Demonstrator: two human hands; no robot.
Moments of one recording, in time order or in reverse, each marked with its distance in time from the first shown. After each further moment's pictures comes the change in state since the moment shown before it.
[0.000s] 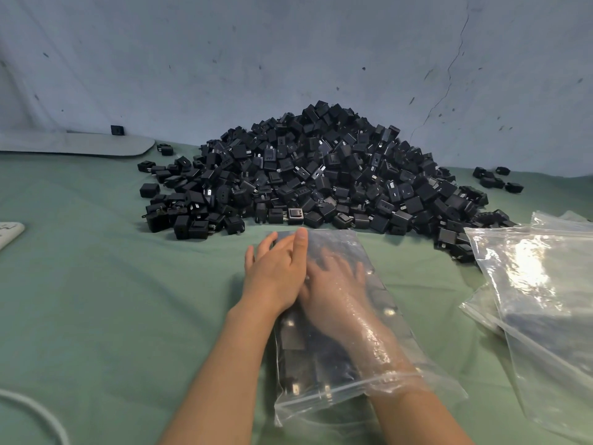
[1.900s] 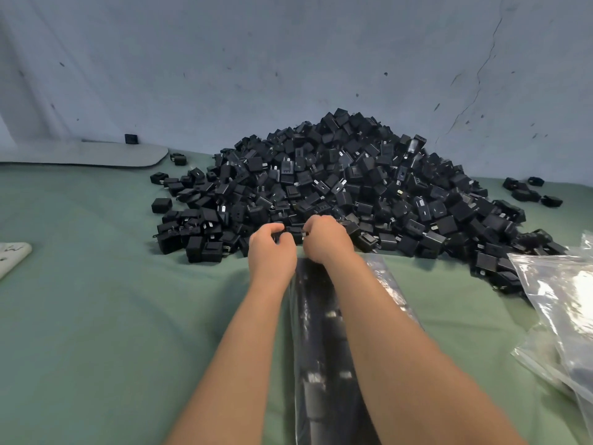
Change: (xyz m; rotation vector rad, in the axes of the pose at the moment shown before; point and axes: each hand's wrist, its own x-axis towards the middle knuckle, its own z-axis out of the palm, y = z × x) left_hand 0.061 -0.002 -0.031 -0.550 0.292 -0.330; right_hand 0.151 -0.024 -0.021 0.180 0.018 0.169
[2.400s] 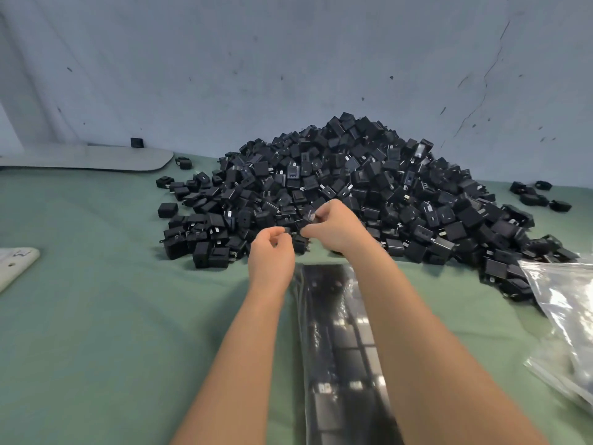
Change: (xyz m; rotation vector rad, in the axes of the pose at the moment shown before) left_hand 0.006 0.001 -0.009 -0.147 0.013 -0.020; right_hand -0.004 -0.002 -0.028 0.467 0.019 -0.077
